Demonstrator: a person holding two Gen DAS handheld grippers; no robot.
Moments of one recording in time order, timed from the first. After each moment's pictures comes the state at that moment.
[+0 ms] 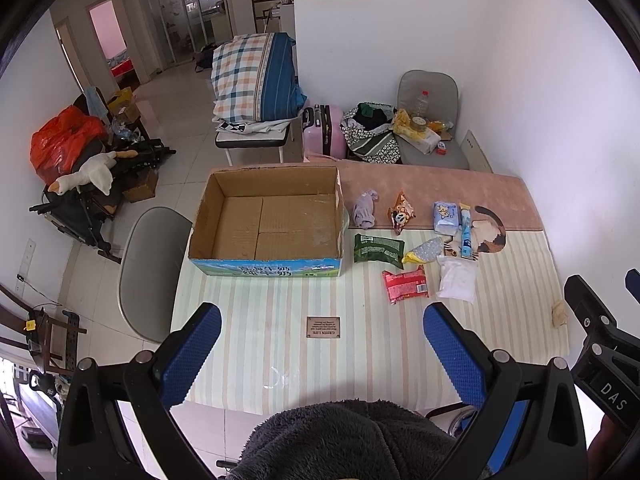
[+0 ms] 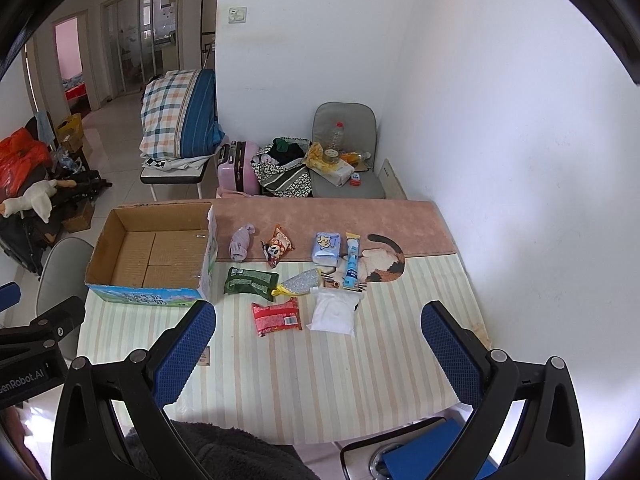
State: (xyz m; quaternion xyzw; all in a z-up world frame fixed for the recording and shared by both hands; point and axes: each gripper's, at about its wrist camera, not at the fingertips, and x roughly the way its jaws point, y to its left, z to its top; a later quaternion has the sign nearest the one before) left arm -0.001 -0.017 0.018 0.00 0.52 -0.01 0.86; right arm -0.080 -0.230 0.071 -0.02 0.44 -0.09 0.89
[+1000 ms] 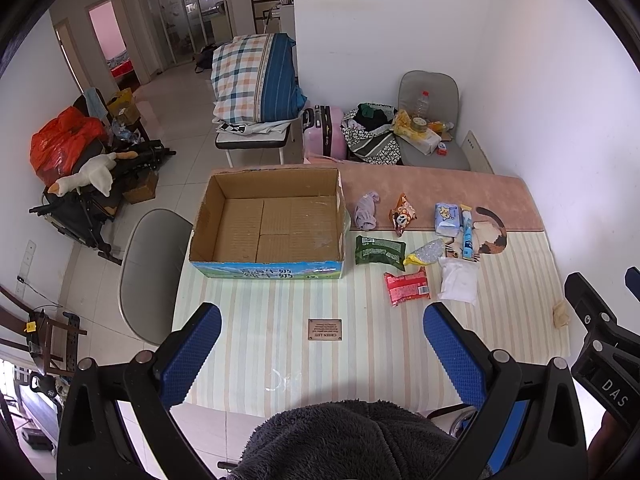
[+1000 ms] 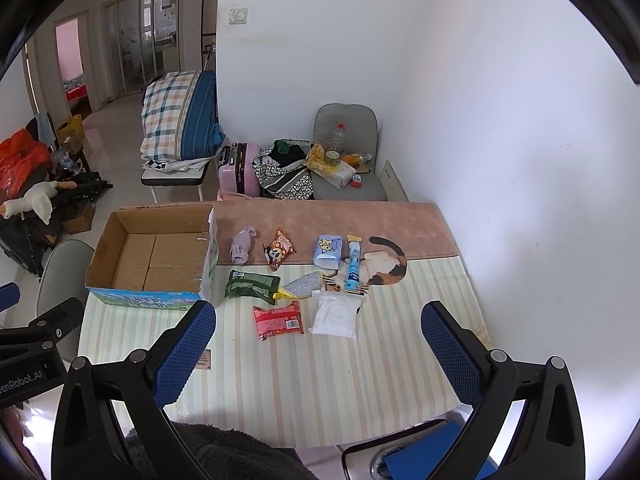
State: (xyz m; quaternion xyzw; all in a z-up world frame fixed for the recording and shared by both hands) left arm 0.000 -0.014 0.018 0.00 0.52 -0.01 0.86; right arm -0.070 -0.226 0.070 -0.02 0.44 -0.09 0.89
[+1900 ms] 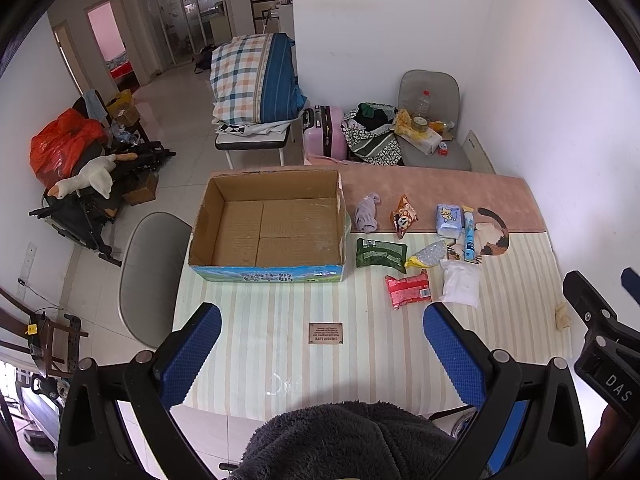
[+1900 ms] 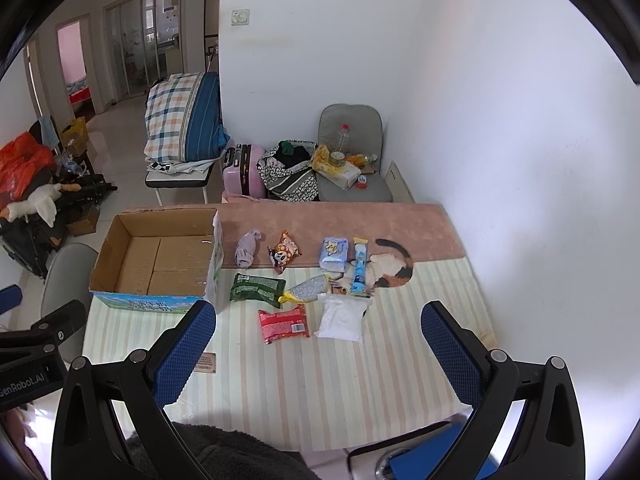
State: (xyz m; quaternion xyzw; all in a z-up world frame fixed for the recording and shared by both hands) left arm 0.009 -0.011 0.011 0.00 0.51 -0.01 0.86; right arm -0.065 -0.226 0.065 -0.01 0.44 -0.08 0.90
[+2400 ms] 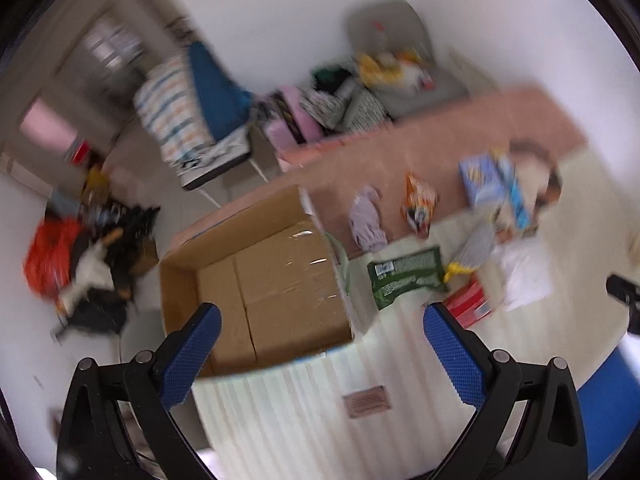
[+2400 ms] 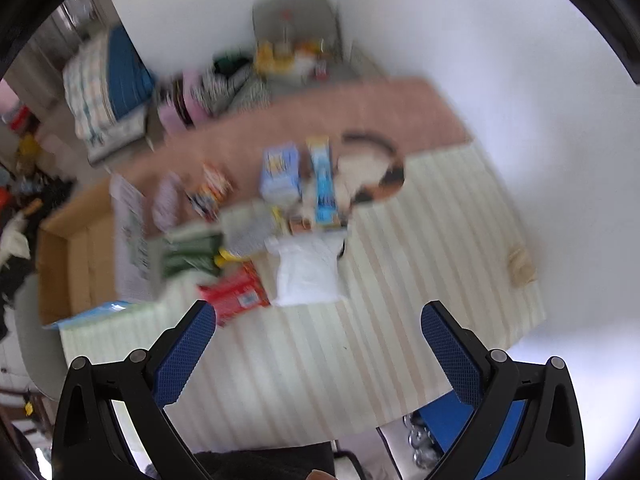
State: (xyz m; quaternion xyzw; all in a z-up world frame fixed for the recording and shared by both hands) left arm 0.195 -0.112 -0.141 0.23 0.55 -0.07 0.80; right arm 0.073 -0.368 -0.137 0.11 0.61 -0.13 0.77
